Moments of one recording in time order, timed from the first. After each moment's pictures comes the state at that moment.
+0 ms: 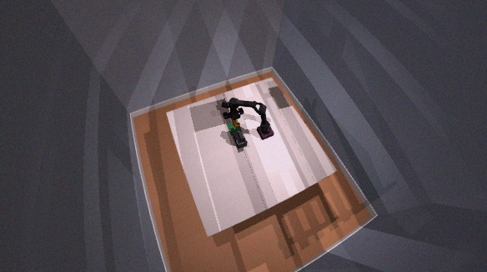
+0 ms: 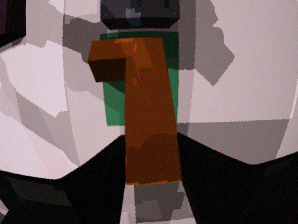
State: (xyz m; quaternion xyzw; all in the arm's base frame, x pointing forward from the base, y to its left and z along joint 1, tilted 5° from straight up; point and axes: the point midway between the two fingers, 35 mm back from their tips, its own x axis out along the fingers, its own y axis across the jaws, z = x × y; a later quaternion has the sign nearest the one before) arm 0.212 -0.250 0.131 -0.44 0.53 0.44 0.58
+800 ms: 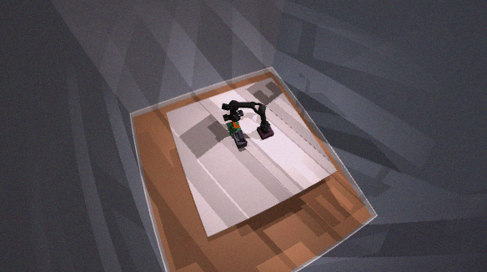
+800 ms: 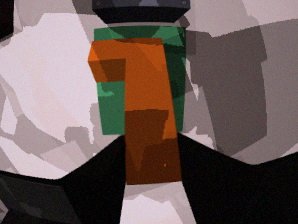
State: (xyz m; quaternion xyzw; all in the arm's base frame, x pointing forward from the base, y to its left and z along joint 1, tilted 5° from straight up) arm 0.214 -0.250 0.095 -0.44 0.53 0.44 0.58
